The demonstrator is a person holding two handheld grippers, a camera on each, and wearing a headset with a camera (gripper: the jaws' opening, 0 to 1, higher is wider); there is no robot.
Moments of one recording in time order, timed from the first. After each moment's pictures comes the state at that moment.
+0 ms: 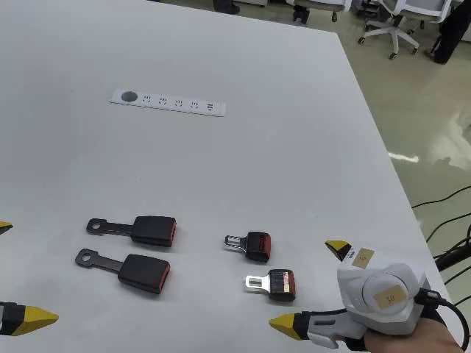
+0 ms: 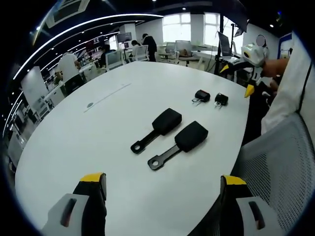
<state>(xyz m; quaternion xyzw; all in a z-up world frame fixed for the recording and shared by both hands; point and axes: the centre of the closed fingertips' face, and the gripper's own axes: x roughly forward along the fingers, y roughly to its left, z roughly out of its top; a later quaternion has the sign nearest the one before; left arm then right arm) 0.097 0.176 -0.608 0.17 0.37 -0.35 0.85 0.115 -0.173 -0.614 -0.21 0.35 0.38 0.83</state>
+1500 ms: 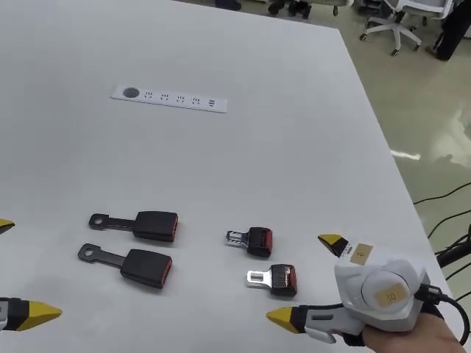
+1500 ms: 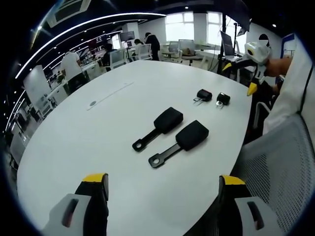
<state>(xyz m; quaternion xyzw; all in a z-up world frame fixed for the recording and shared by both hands) 0.101 0.183 -0.603 0.18 0.37 -0.33 0.85 0.115 -0.166 -0.599 -0.24 0.33 0.40 0.82</state>
